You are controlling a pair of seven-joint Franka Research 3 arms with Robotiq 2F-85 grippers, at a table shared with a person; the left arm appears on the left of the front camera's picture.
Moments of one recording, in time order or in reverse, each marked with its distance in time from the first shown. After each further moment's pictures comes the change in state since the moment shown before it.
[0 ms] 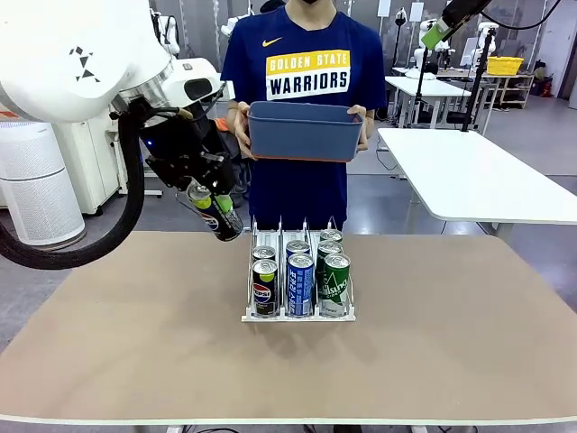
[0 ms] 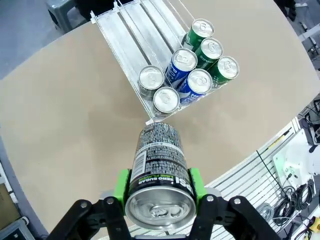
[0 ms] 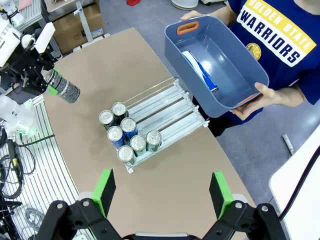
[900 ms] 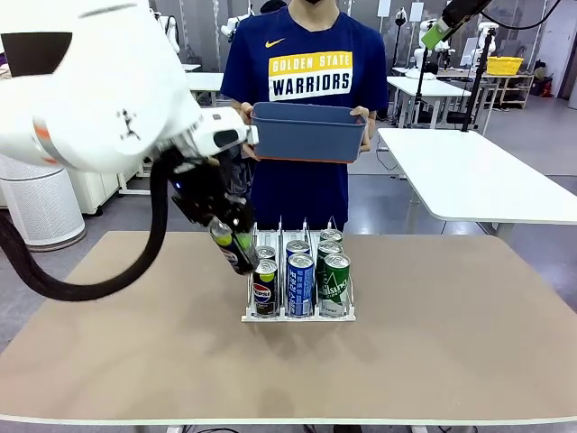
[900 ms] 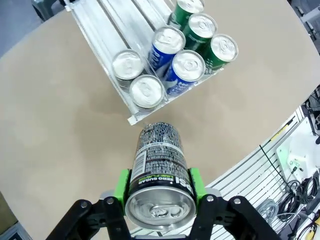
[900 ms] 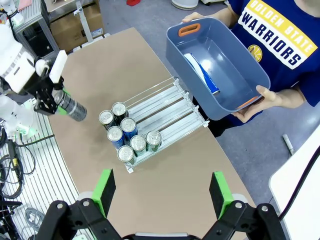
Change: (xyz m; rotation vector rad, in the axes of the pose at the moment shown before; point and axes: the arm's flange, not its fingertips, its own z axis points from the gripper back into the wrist) left arm -0.014 -0.025 -0.071 -0.034 0.054 -0.045; right arm 0.000 0.000 0.000 0.000 0.000 0.000
